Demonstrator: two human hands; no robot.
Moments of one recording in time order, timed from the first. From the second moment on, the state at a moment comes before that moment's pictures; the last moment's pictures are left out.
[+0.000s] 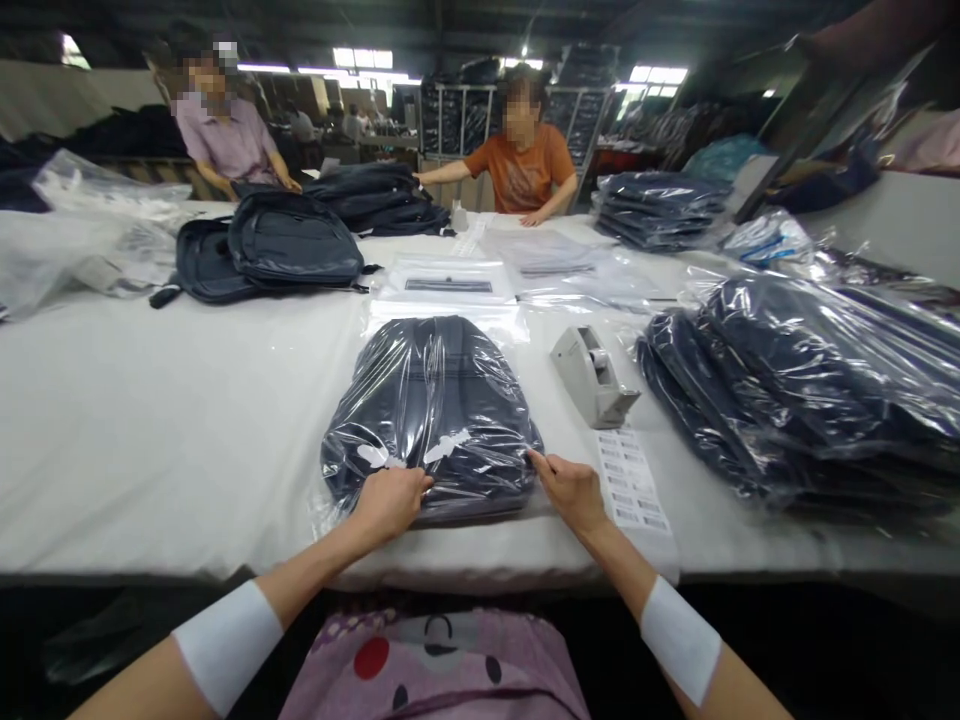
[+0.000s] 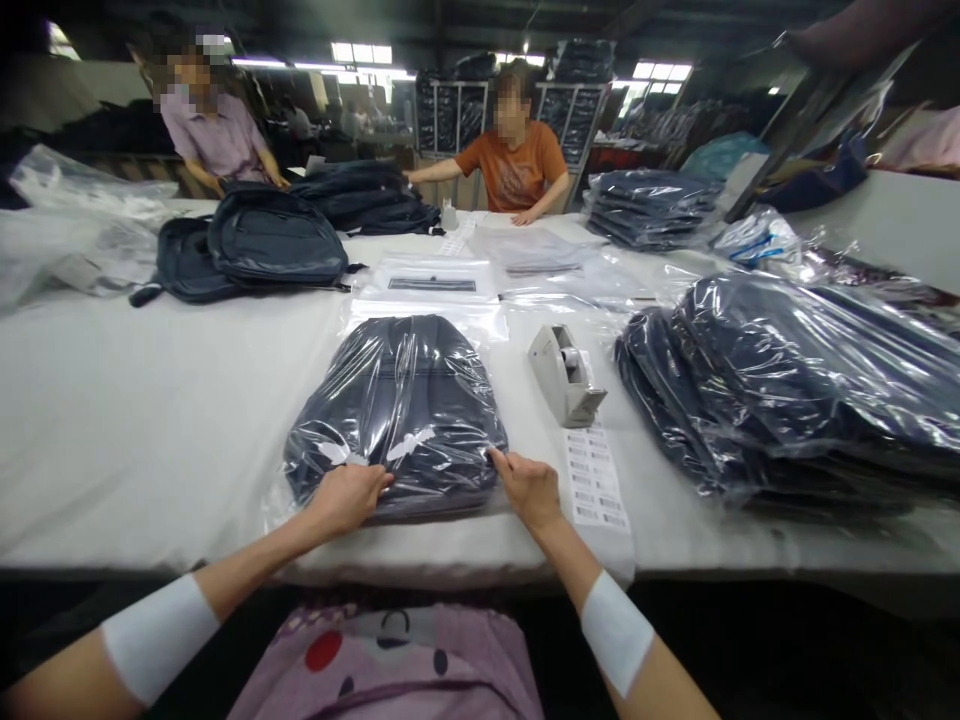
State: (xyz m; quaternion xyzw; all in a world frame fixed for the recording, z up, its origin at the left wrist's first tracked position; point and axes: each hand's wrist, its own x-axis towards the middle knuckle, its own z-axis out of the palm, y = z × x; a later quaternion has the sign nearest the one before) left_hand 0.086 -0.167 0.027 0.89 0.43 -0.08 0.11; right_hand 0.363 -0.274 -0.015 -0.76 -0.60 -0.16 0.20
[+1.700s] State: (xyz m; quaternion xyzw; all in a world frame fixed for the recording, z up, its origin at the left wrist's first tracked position) left_hand -0.060 -0.131 0.044 0.98 0.10 0.07 0.15; right_hand 0.255 -0.194 0.004 -0.53 -0.77 0.25 0.26
